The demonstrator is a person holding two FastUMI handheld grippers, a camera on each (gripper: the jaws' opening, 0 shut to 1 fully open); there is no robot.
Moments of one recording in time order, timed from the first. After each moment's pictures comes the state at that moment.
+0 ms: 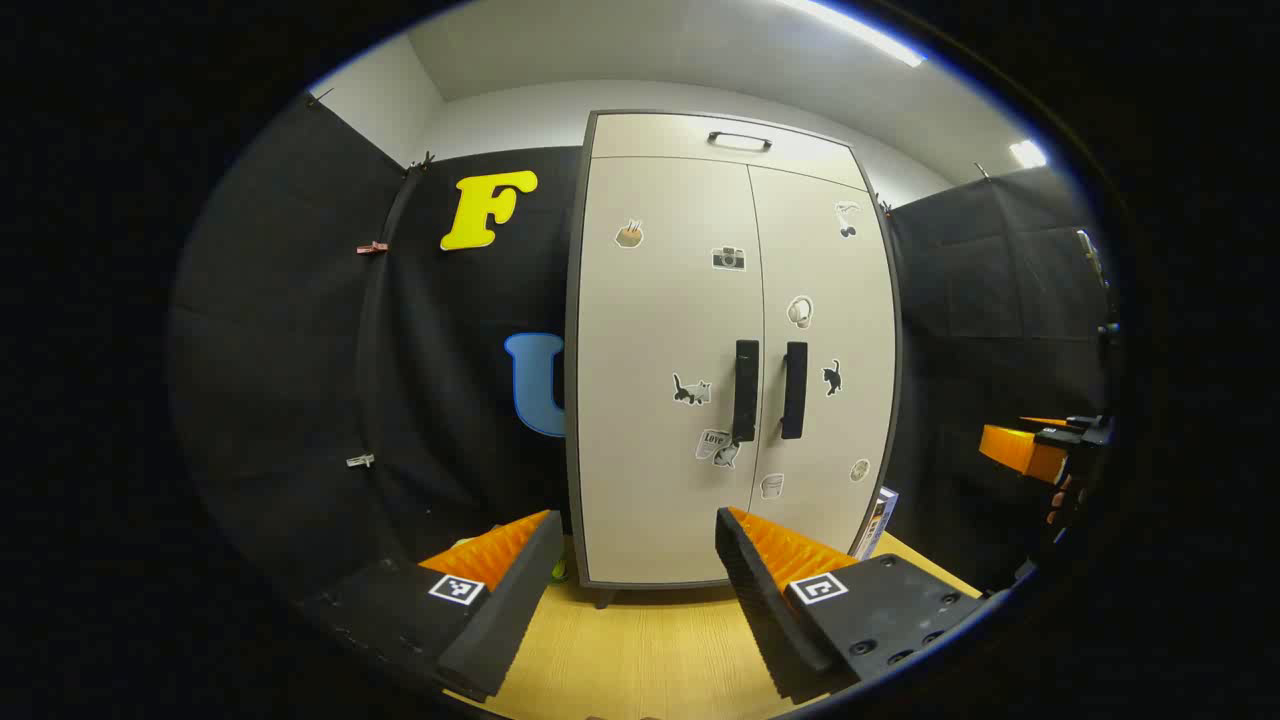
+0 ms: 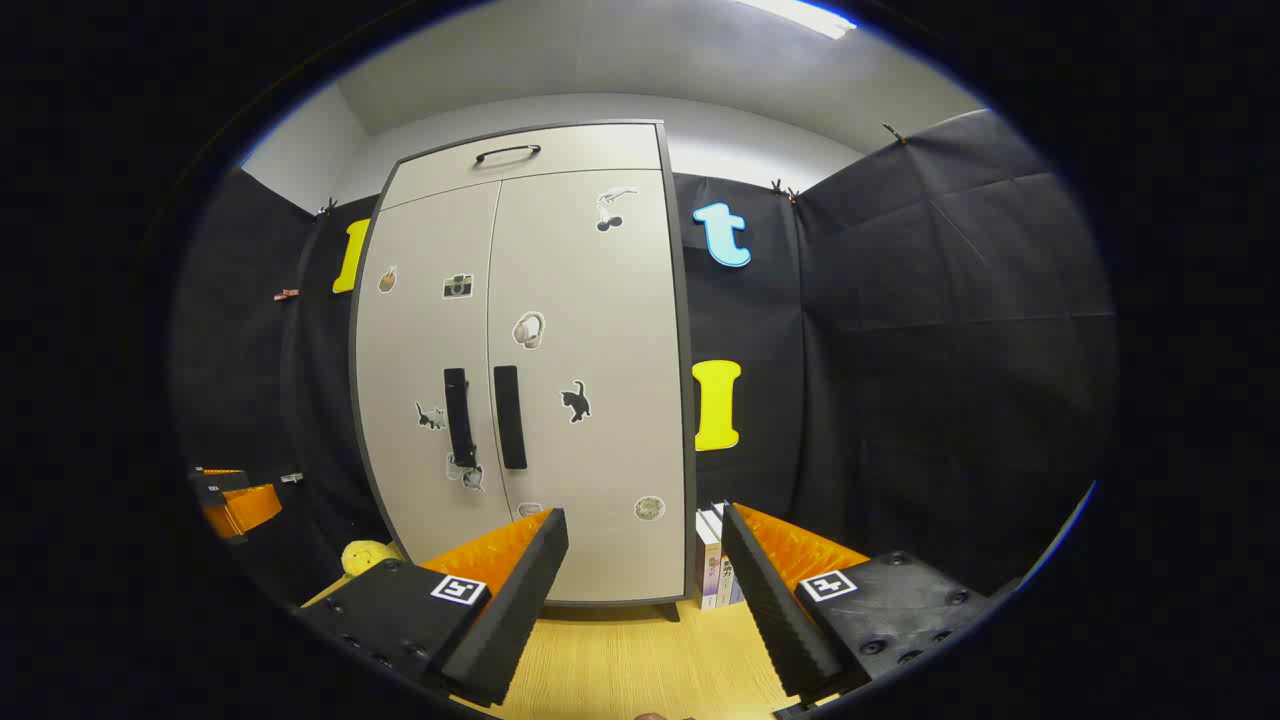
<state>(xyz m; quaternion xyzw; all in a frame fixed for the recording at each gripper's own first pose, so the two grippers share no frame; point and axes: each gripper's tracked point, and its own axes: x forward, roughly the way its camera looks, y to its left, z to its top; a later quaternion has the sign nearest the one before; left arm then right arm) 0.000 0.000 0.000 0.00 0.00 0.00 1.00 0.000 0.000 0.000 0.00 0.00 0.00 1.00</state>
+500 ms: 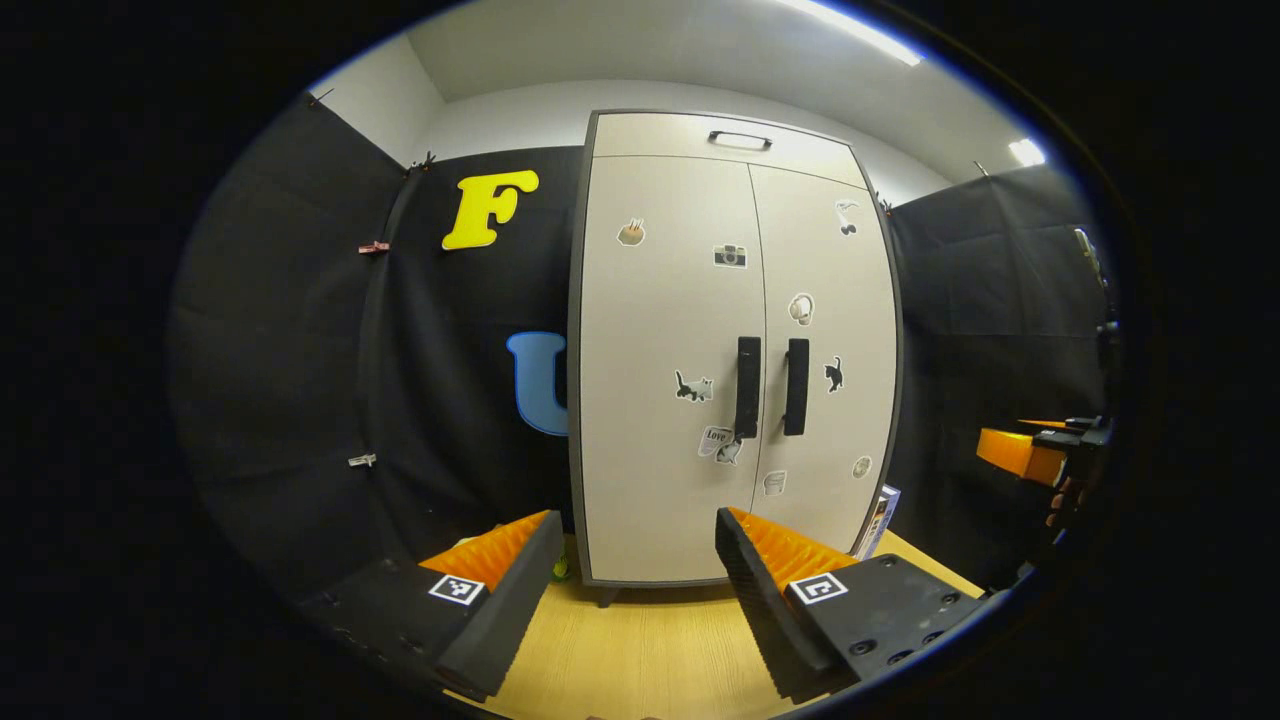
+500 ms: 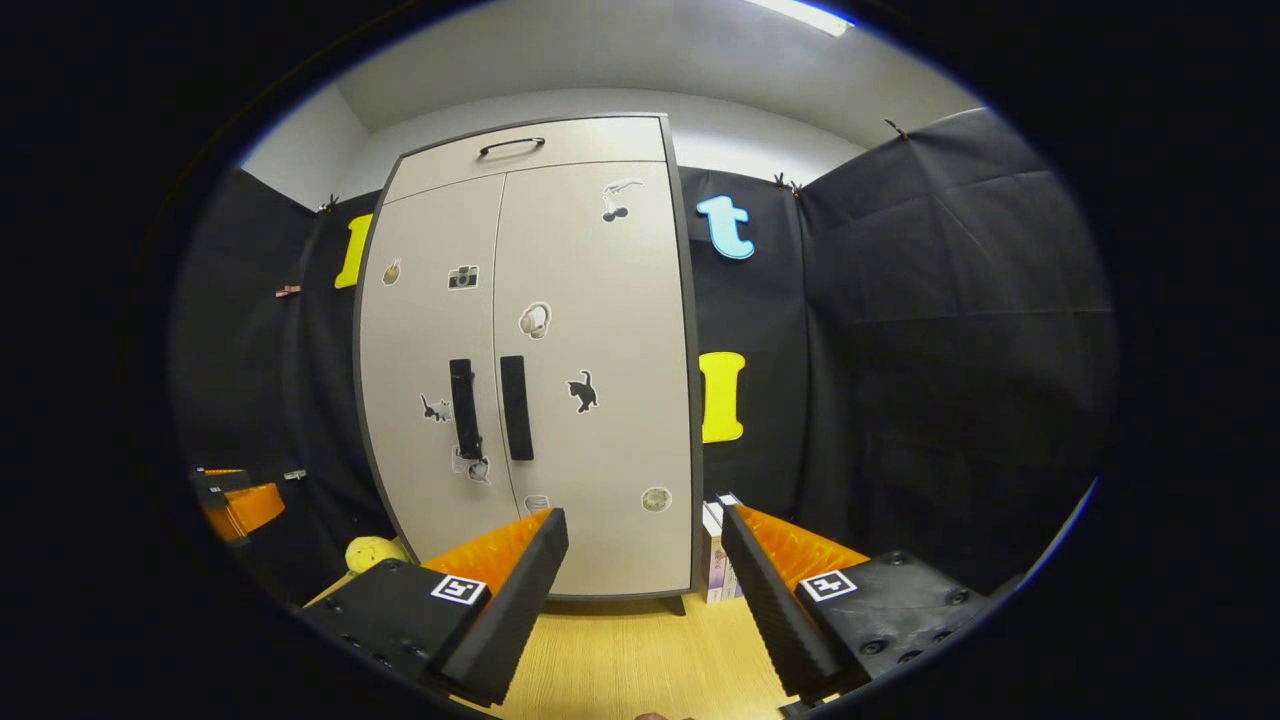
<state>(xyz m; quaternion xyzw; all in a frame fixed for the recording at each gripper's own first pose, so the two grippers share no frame) -0.002 0.004 -0.006 0.00 0.00 0.00 1.00 -0.002 0.006 -0.007 0.00 0.01 0.00 1.00</state>
